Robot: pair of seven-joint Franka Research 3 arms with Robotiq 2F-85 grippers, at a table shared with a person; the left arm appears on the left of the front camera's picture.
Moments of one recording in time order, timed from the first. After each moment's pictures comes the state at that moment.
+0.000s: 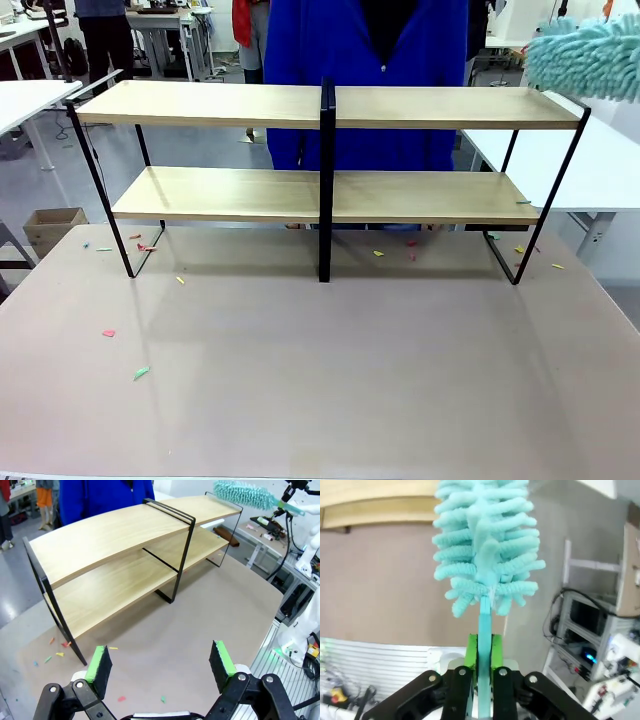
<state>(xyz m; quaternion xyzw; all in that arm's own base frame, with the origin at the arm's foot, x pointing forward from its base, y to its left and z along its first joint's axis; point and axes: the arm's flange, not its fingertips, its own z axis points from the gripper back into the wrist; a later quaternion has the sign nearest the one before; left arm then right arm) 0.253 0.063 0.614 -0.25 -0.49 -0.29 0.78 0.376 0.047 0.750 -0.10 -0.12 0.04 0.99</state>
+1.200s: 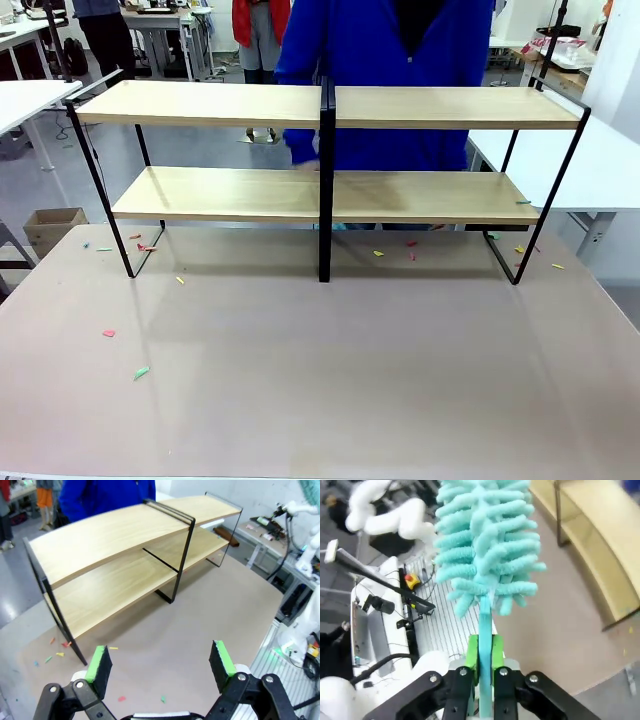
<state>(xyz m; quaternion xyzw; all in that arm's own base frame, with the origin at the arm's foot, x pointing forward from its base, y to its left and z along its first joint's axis) 0.252 0.063 0.614 -0.25 -0.49 -0.29 0.78 0.274 -0.111 0.802 0.34 -0.23 0.48 0.77</state>
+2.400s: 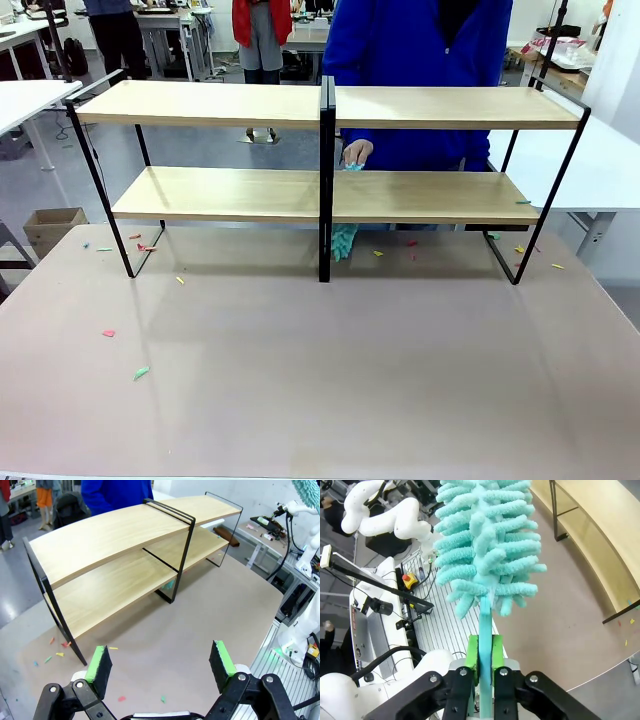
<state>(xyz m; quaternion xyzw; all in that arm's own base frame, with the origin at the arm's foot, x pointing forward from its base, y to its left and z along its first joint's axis) 0.252 0.063 0.614 -0.25 -0.49 -0.29 0.78 0.278 -0.093 0.802 0.32 -0.20 0.46 0.80</state>
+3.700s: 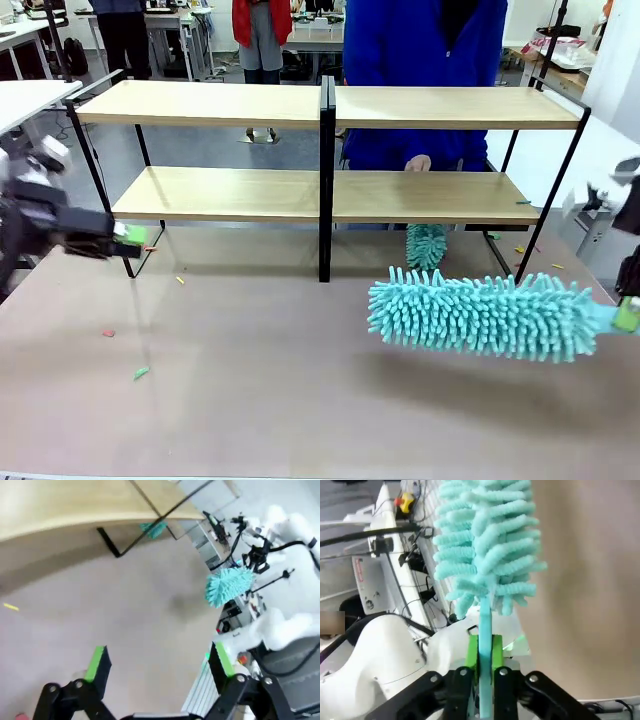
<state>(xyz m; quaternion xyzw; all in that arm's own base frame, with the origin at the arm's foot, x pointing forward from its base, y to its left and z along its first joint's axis) 0.376 -0.013 0.381 -0.48 -0.27 -0.17 0.81 0.365 -0.038 0.435 0.33 0.13 0.44 0.83</state>
